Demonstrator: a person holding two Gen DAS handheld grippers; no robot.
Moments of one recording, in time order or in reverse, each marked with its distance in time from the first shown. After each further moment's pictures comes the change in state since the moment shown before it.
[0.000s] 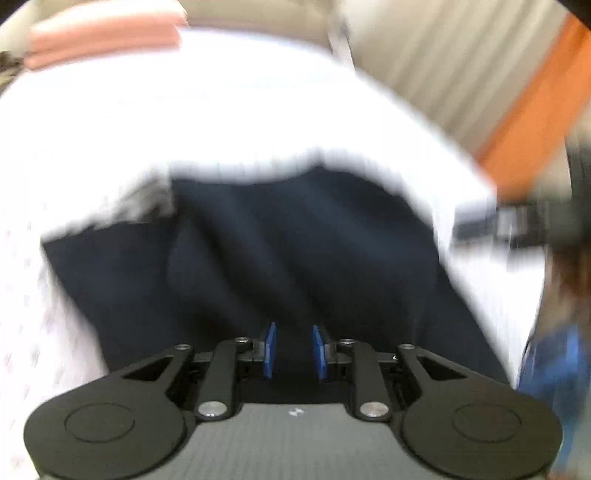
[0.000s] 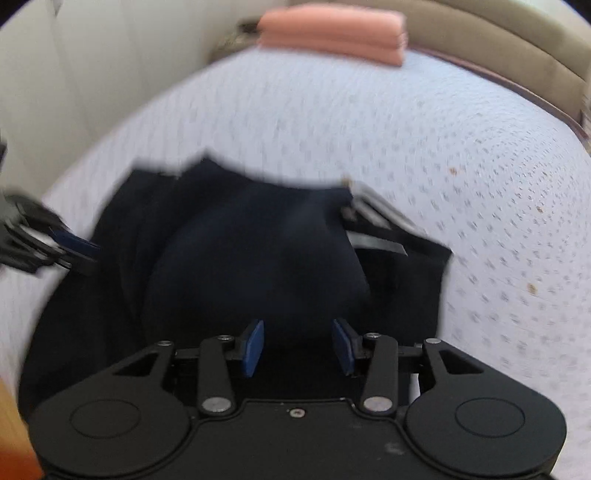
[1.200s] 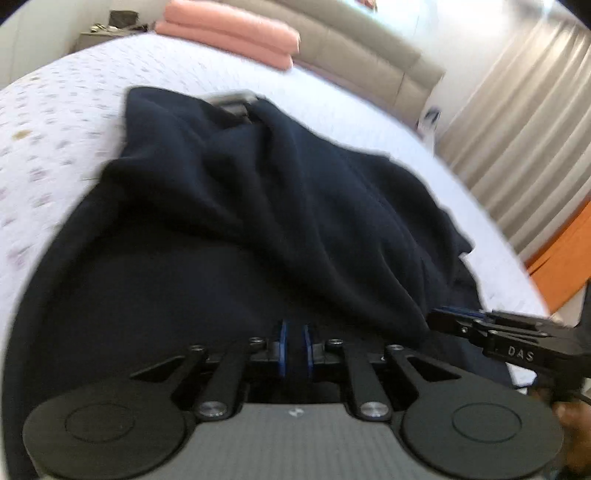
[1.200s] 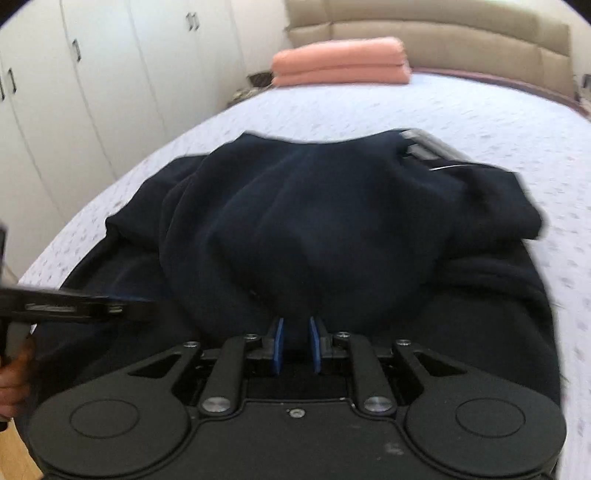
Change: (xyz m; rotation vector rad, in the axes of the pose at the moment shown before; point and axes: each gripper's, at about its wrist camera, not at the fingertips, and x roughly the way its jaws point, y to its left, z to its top) left arm 0.029 -0.041 -0.154 -0.328 -0.222 0.130; right arm 0.063 0.038 -0.138 0.097 -0.214 0.102
